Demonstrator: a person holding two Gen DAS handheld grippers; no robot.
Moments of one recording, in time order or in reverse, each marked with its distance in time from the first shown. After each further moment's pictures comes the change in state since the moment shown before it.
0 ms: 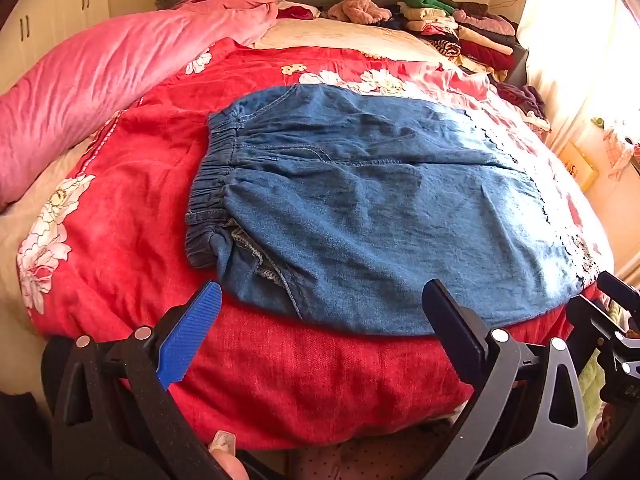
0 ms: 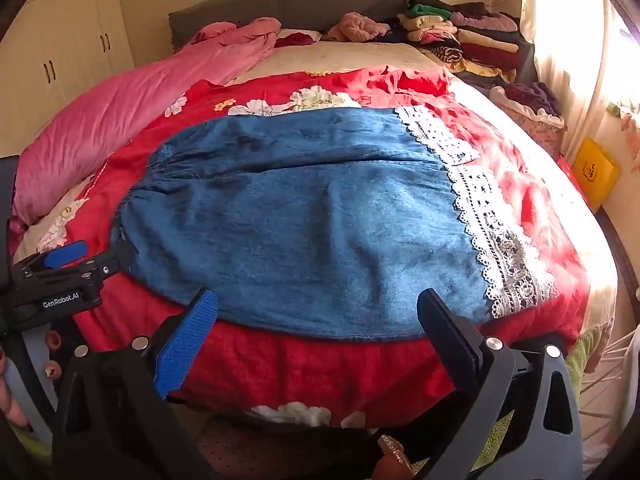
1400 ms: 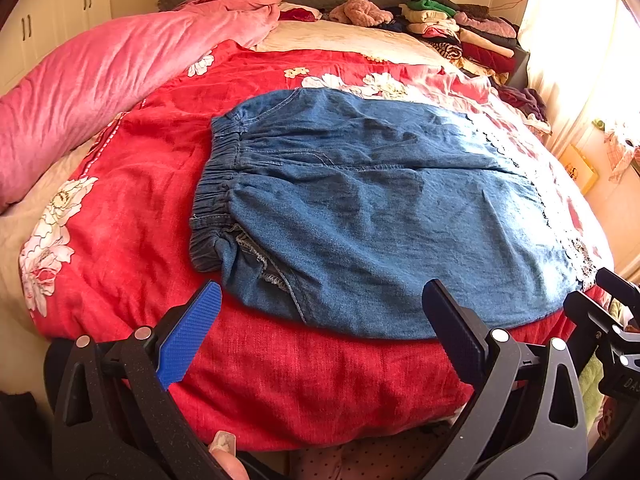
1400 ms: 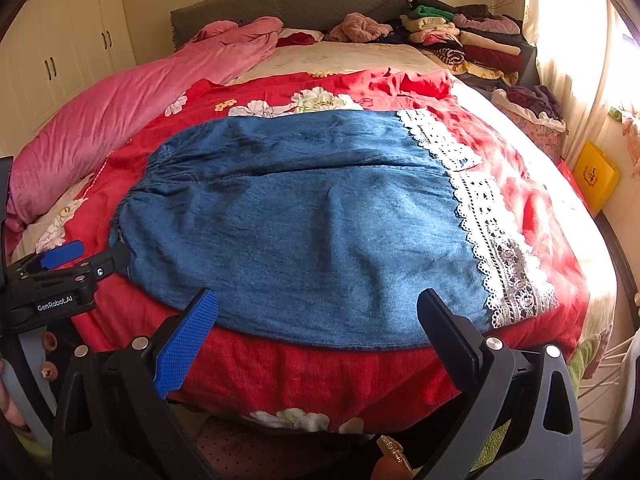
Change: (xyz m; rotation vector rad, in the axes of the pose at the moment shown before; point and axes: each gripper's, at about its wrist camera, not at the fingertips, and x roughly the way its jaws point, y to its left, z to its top) left arm 0.000 0.009 0.001 -0.003 -0.005 -0.004; right arm 0.004 0.000 0.006 -0.008 0.002 -0.001
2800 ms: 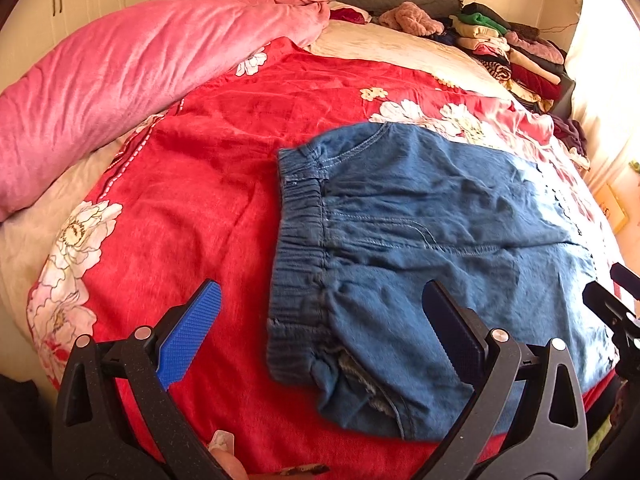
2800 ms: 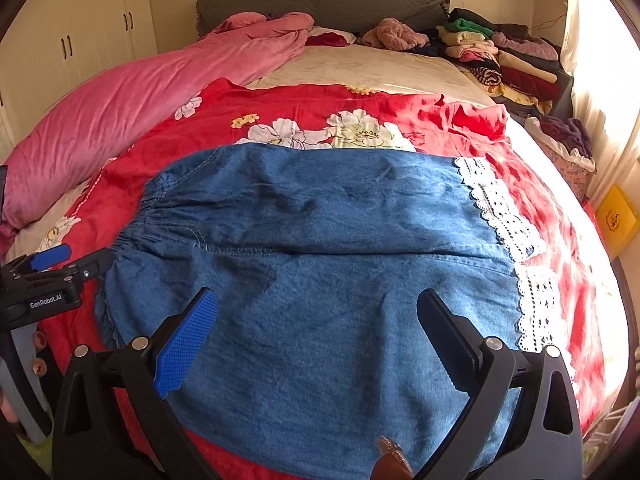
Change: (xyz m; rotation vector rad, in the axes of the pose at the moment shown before) left arm 0.046 0.072 0.068 -0.110 0.009 0.087; right arm 0.082 0.041 0.101 -0.116 0.006 0.045
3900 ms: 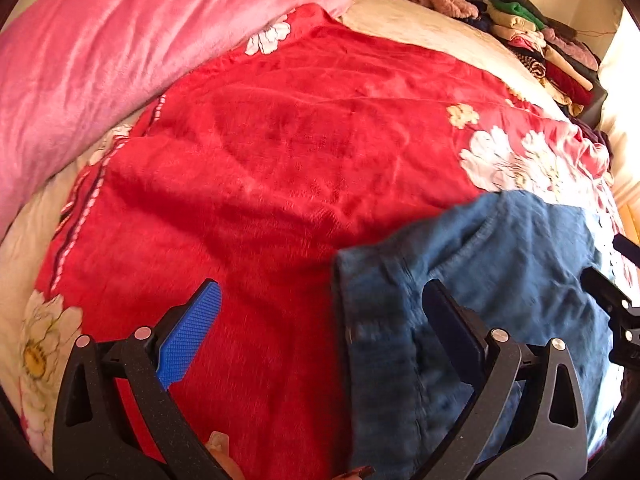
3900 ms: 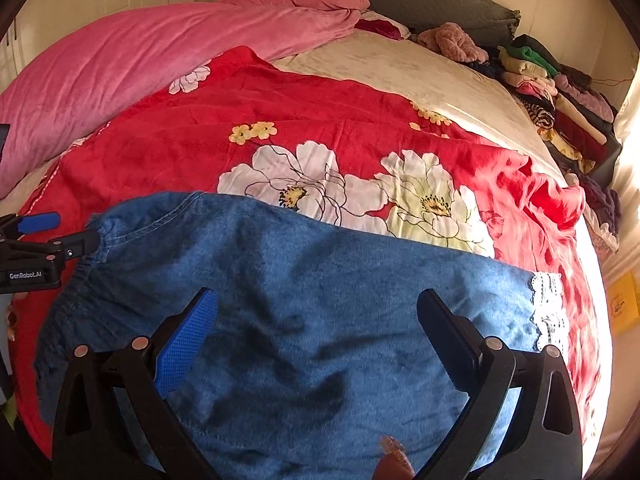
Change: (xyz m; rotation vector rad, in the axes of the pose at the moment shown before) left arm 0.121 0.053 0.100 -0.049 0.133 0.008; right arm 0.150 0.033 0.122 -0.244 0.089 0.000
